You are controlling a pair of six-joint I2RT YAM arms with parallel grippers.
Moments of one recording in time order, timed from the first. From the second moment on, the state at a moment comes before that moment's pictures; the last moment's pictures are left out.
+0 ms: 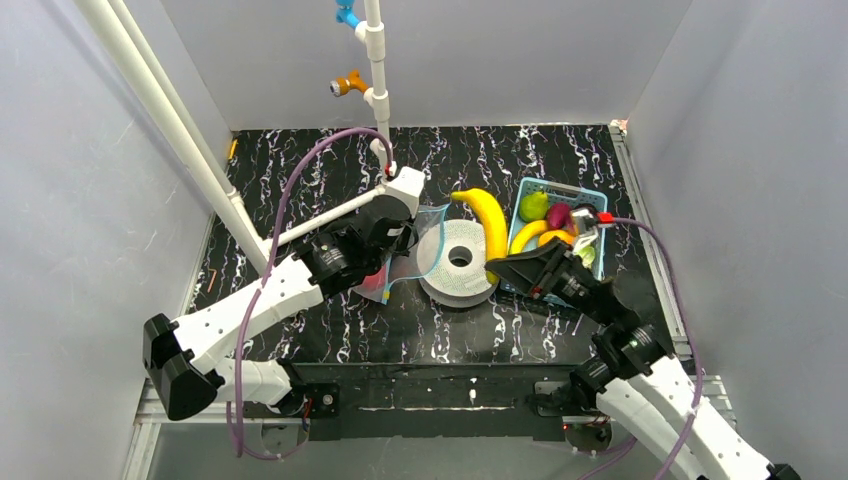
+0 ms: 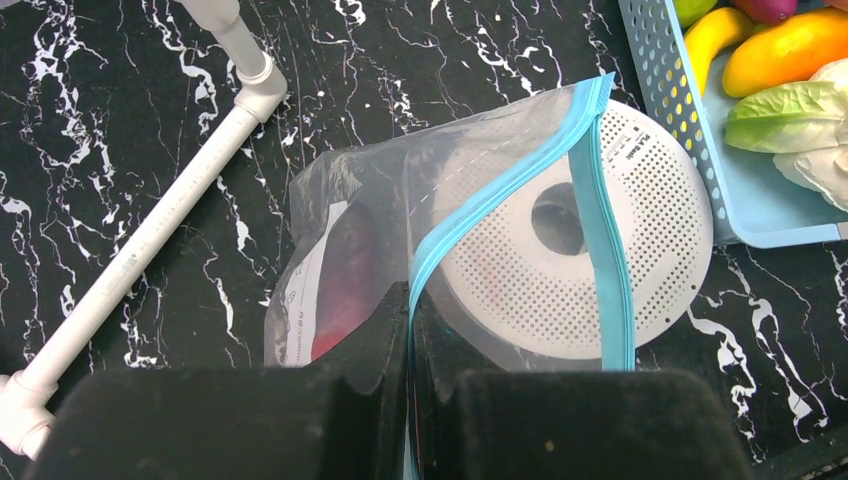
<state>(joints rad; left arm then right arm) -0.92 1.24 1.17 -0.48 -0.49 -0.18 0.59 0.48 0.49 0.19 -0.43 1.02</state>
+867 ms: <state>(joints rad) -0.92 1.26 1.17 -0.48 -0.49 -0.19 0.76 0.86 0.60 0.01 -0.28 1.20</state>
